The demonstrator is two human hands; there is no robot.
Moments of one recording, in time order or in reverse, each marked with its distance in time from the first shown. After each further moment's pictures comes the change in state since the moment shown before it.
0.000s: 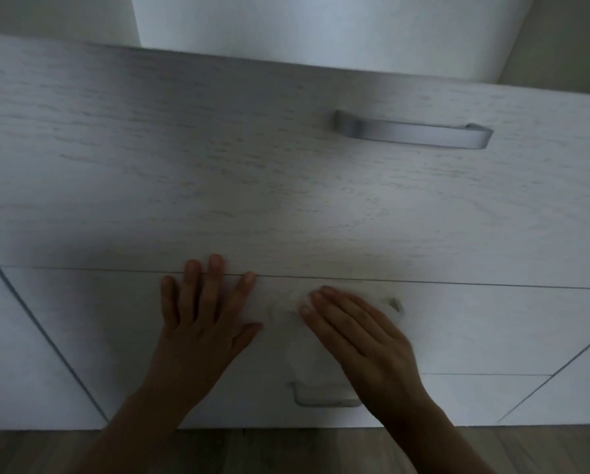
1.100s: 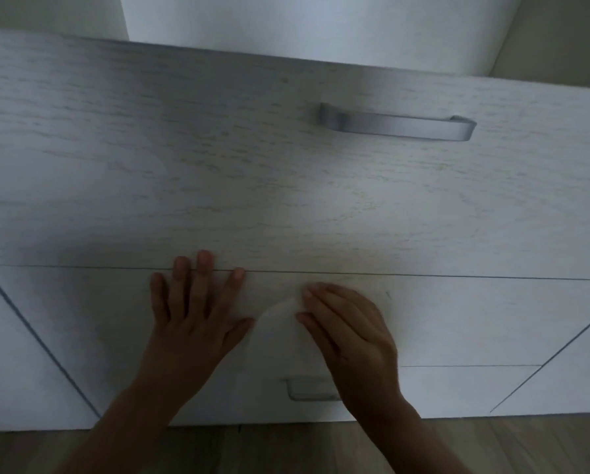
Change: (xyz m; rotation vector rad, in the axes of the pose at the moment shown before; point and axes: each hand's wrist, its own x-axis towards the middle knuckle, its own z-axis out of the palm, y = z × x) left_hand 0.000 -0.002 0.001 -0.004 0.000 0.011; right_hand 0.013 -0.021 0.006 0.163 0.215 0.332
